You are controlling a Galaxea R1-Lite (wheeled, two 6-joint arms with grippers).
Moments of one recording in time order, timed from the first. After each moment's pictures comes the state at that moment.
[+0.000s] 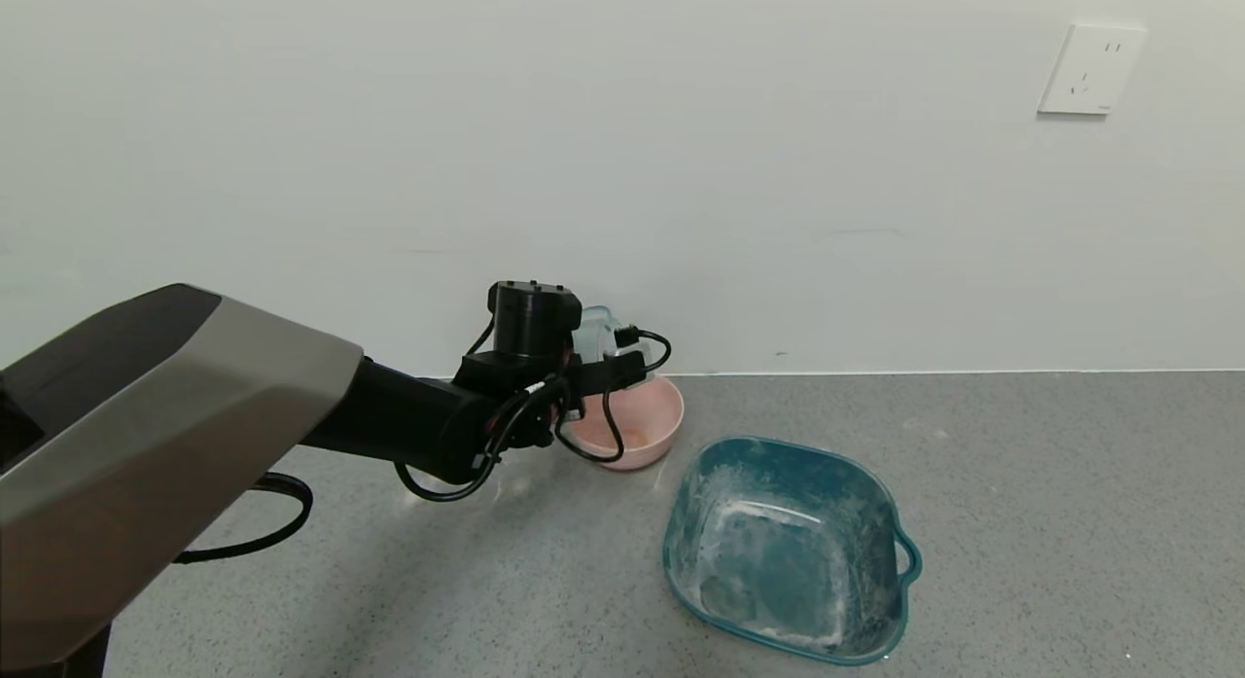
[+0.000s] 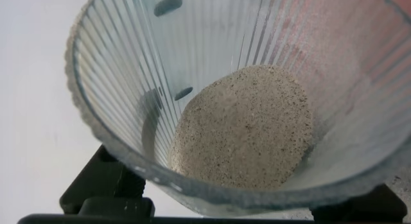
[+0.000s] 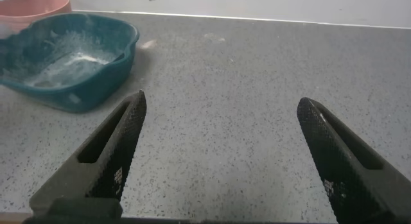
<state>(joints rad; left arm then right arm) -0.47 2.19 -1.33 -0.53 0.43 1.25 0.00 0.00 0.00 0.00 0.00 -0.01</state>
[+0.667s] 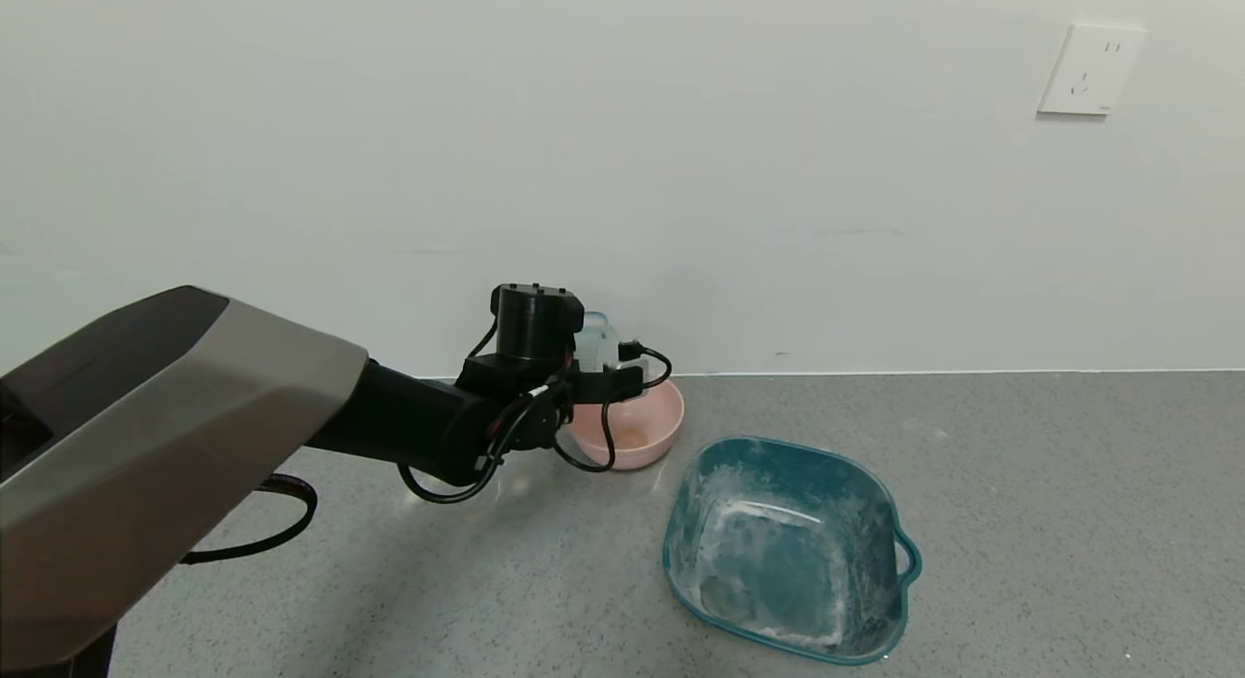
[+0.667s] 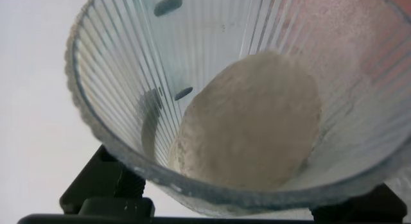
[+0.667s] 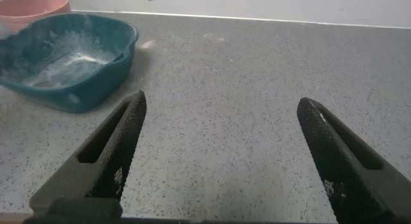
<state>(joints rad) -0.47 2.20 -1.33 -0.53 0.51 1.41 0.00 0.00 0.00 0.00 0.00 -0.01</state>
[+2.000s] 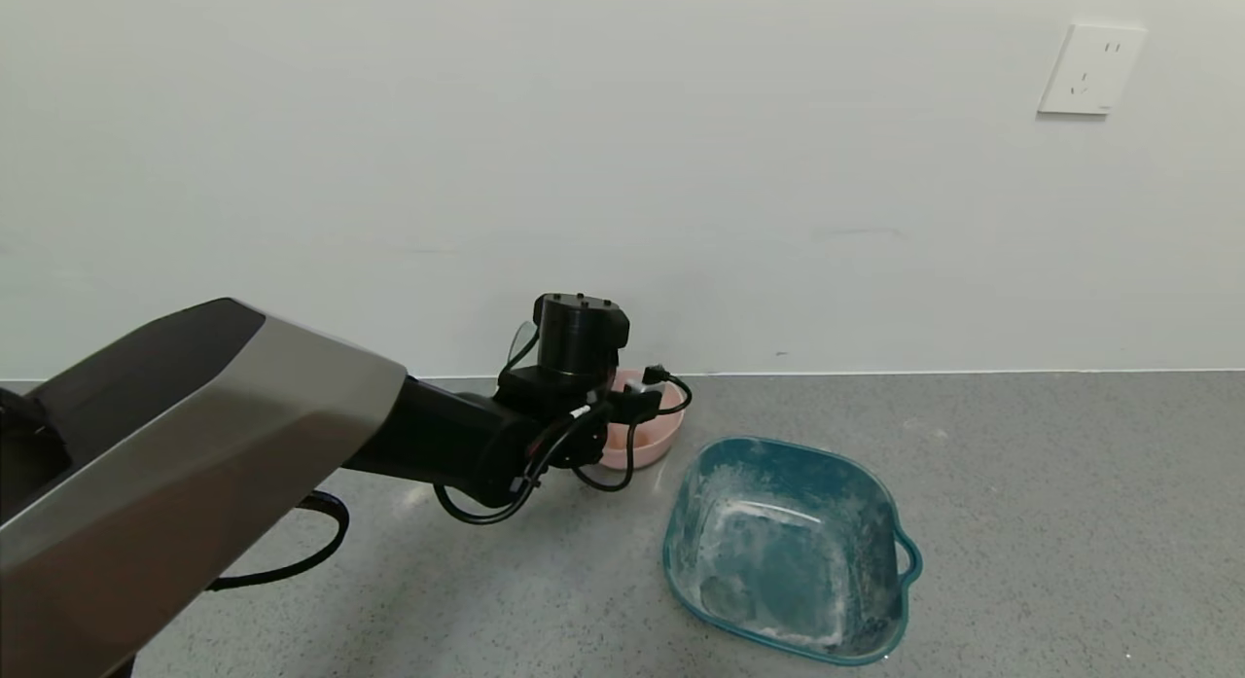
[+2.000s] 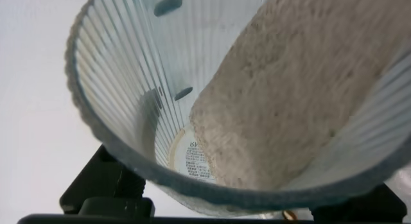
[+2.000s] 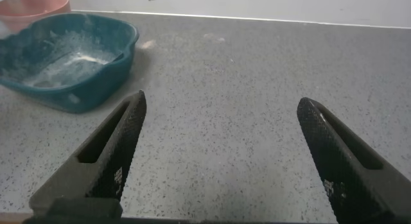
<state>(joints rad) -0.57 2.21 -1.33 -0.55 0.79 1.65 0.00 0.00 0.00 0.00 0.00 -0.01</state>
